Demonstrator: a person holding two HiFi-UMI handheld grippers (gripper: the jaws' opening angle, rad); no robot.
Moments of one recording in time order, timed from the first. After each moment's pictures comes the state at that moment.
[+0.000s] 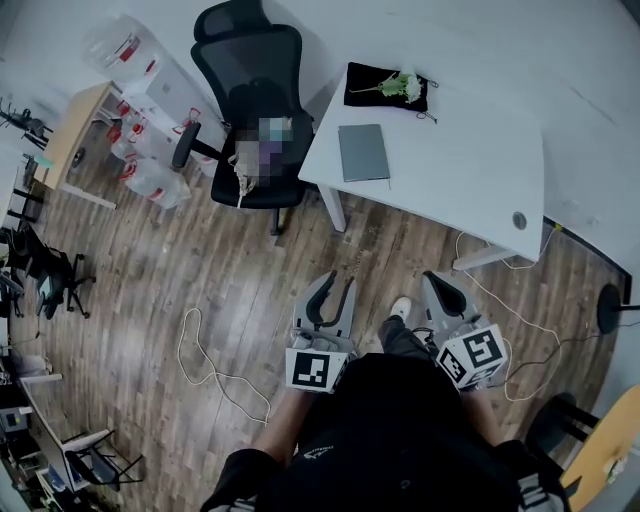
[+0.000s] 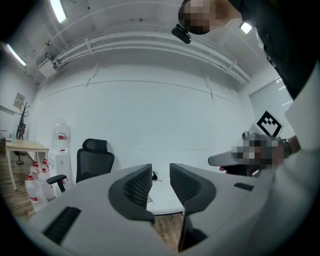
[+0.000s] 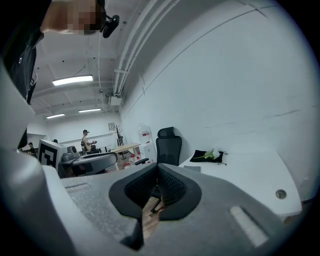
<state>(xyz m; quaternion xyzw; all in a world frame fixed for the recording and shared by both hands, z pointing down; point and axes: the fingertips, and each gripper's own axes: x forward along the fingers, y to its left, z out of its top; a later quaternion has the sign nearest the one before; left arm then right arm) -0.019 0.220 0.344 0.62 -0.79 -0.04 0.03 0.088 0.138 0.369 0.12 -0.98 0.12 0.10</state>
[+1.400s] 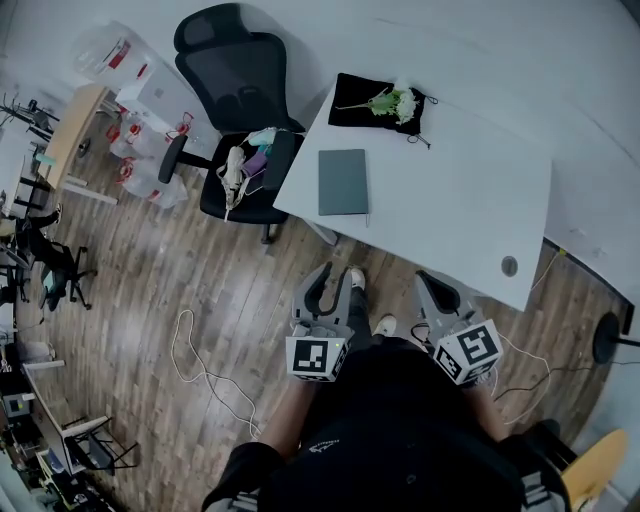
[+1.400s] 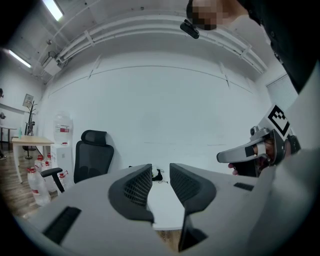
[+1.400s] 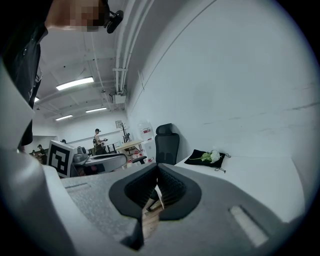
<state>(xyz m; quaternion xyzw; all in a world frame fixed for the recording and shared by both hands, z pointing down) -0.054 0.041 0.387 0.57 -0.82 0.01 0.08 0.060 -0.039 0.388 0.06 -0.98 0.13 0.12</state>
